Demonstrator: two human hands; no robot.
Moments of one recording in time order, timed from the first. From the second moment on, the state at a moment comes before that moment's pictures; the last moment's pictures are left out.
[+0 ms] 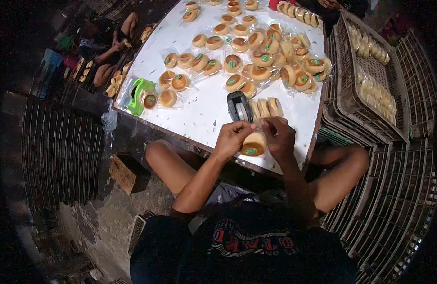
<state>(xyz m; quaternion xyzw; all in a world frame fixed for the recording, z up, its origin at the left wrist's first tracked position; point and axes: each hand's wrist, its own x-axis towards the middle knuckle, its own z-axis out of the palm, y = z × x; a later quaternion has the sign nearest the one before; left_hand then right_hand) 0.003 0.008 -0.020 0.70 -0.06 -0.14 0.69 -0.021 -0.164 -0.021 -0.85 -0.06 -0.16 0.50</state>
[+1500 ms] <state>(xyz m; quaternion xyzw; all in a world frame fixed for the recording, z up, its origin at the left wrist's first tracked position) 0.001 0.039 -0.018 0.73 -0.08 -0.15 0.66 -0.014 -0.157 0.036 -0.78 -0.08 0.19 0.60</state>
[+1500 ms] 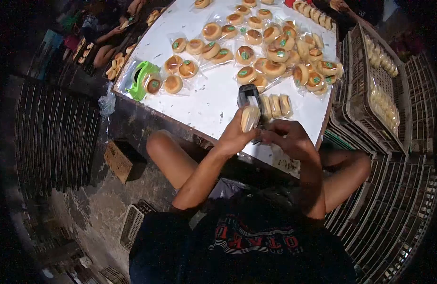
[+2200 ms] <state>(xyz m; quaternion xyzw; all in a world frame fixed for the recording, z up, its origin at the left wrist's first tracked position) 0.090 -0.026 -0.030 0.88 -0.12 0.00 0.46 0.042 -0.229 -0.130 -0.86 0.05 -0.38 0.35</state>
